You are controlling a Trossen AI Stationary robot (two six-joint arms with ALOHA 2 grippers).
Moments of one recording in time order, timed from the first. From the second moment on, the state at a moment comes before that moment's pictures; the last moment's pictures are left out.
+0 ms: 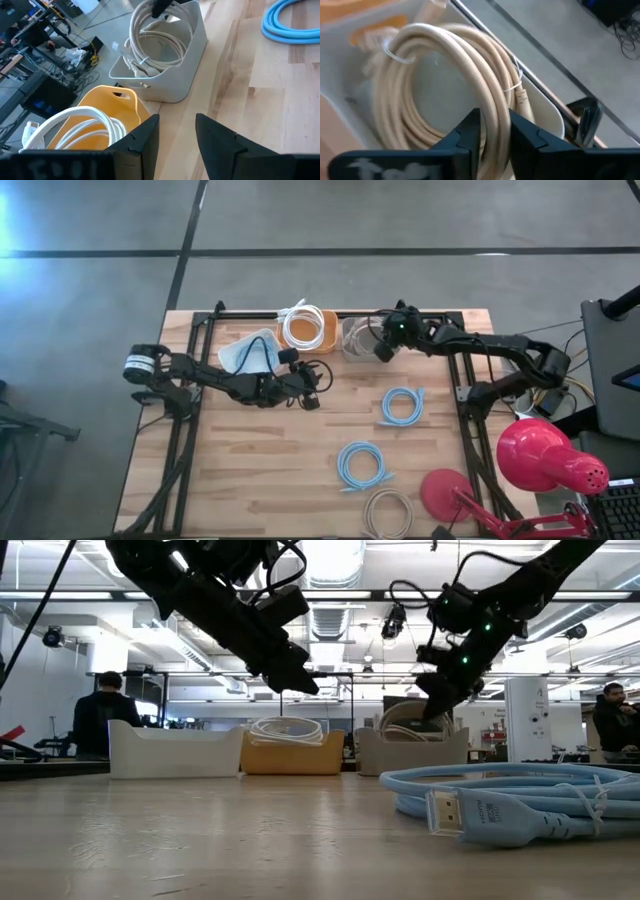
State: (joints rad) left arm -0.03 1.60 0.85 0.28 -0.68 0.18; right arm -0.60 1.38 0.72 -0.11 0.27 -0.03
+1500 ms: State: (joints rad) left arm -0.03 1.60 0.85 0.28 -0.68 0.18; right arm 0.12 1.39 0.78 -0.19 -0.25 0.25
